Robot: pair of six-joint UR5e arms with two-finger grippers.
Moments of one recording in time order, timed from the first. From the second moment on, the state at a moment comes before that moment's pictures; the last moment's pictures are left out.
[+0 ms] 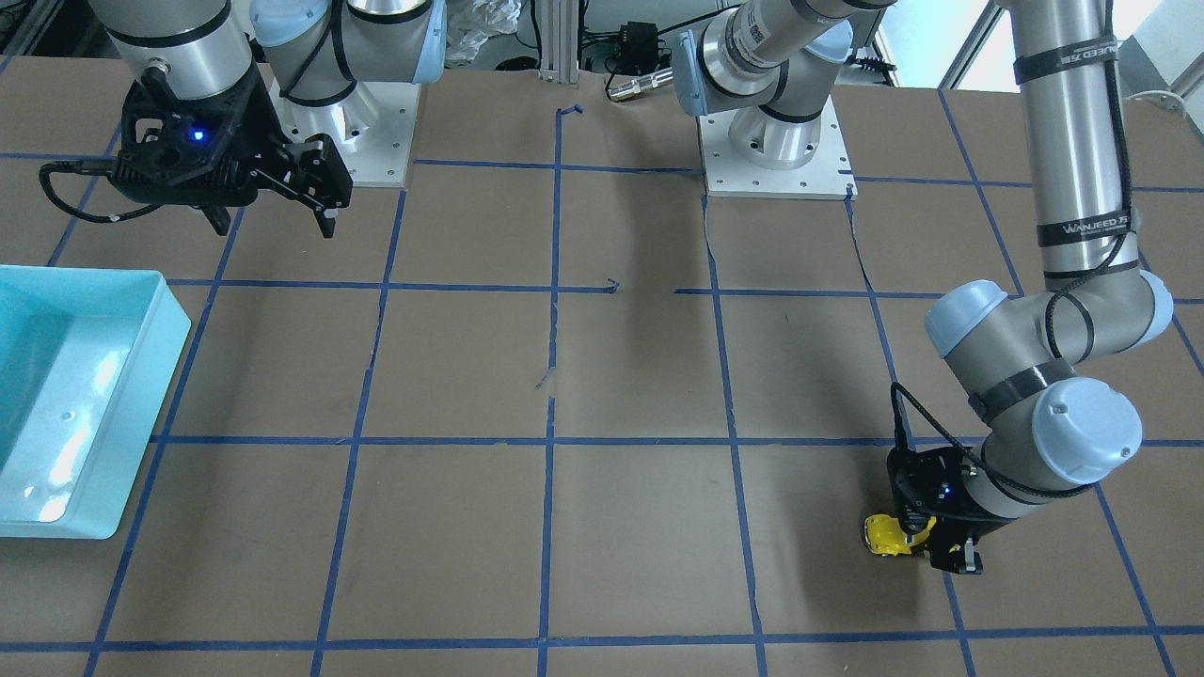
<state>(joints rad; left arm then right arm) -1.28 -2.17 -1.59 -0.91 1.59 1.90 1.58 -1.62 1.64 -1.61 -1.61 -0.01</state>
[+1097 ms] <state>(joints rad) -1.22 -2.17 -1.59 -0.91 1.59 1.98 1.58 -1.62 1.65 -1.62 -1.61 -0.01</state>
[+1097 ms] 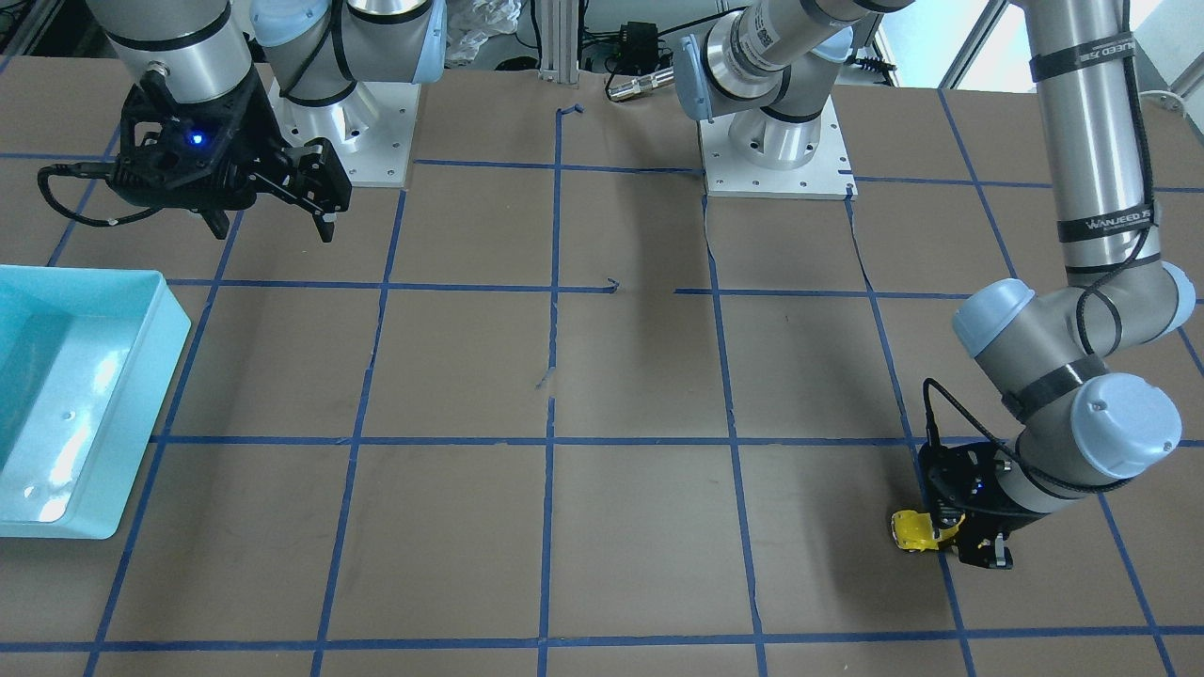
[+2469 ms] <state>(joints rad) -1.15 -2.18 -1.58 -0.89 1.59 2.08 1.58 -1.62 1.65 -1.62 -1.61 -0.01</state>
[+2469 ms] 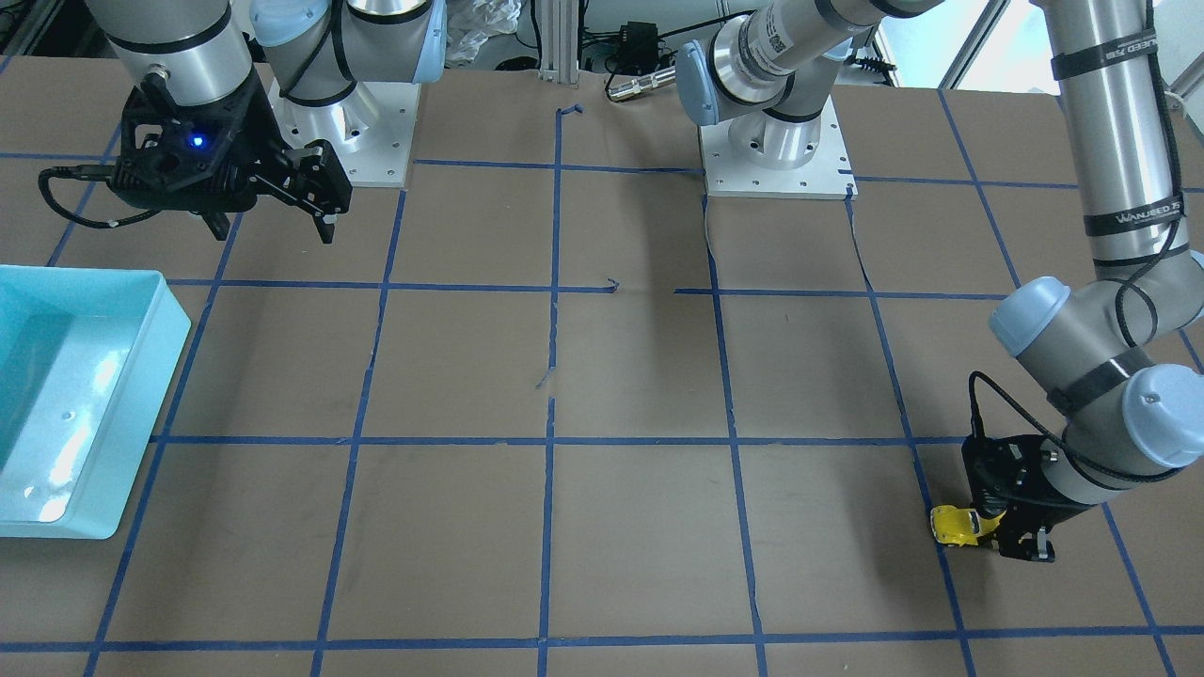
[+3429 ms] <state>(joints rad) -1.15 -2.18 -1.58 -0.90 1.59 2.08 1.58 -1.62 1.65 -1.63 -1.61 -0.01</state>
